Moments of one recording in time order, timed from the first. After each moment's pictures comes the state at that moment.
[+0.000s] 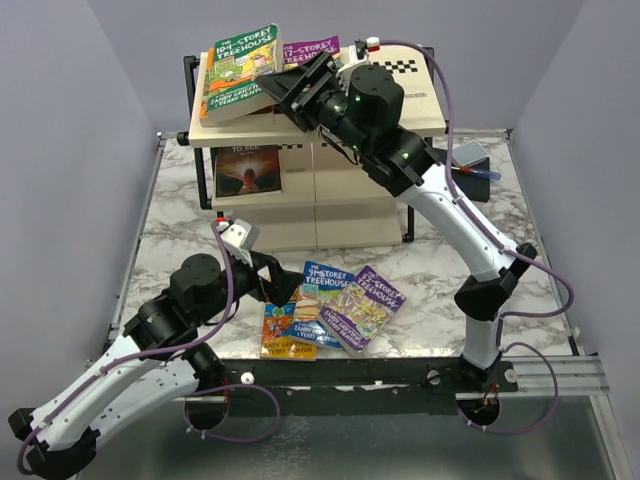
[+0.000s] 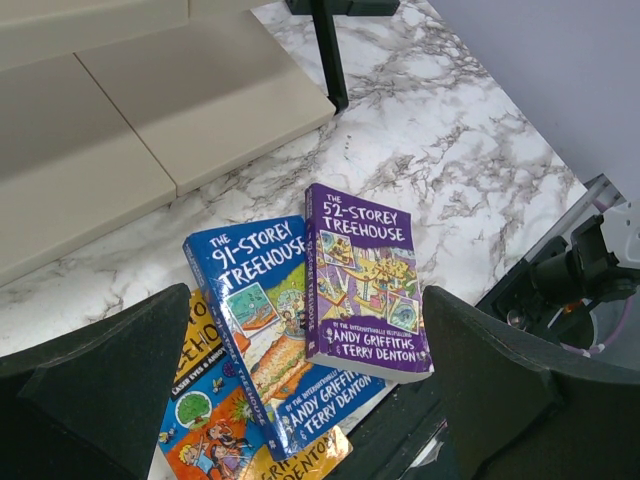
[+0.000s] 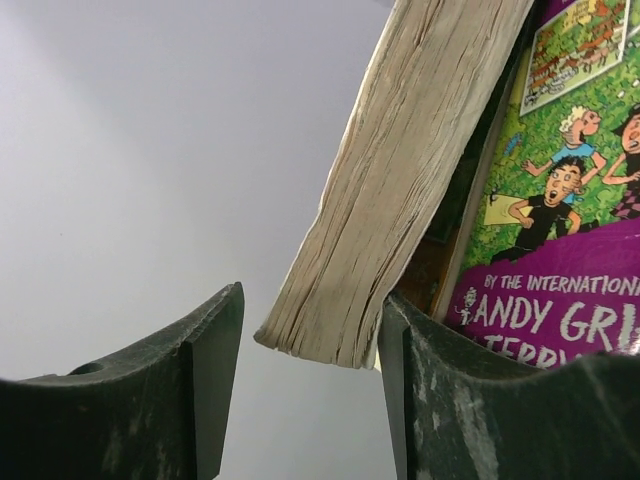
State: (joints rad) left arm -0.84 0.53 0.74 -0.44 -0.05 -0.38; right arm 0.84 1.90 2.29 -0.28 0.09 1.13
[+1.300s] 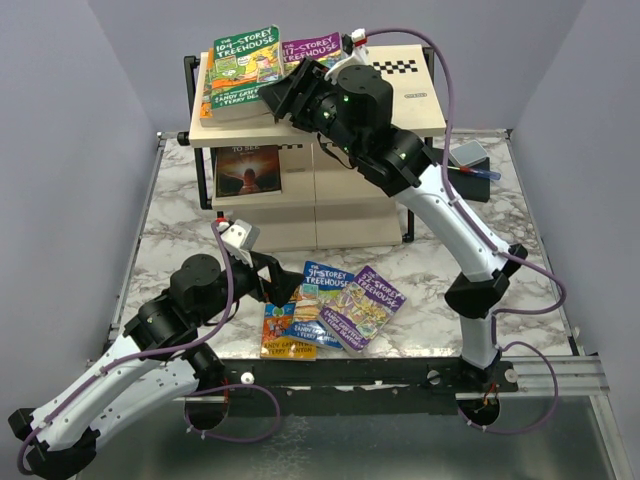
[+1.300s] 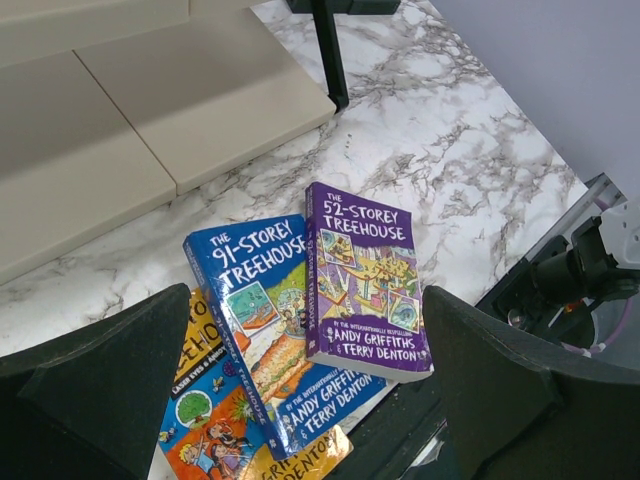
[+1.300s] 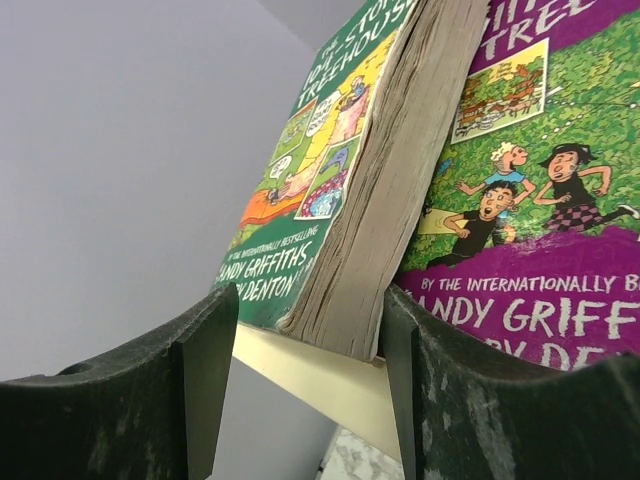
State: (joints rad) left arm -0.84 0.53 0.73 -0.44 -0.05 -0.38; right arm 0.88 1.97 2.47 -0.47 0.24 0.78
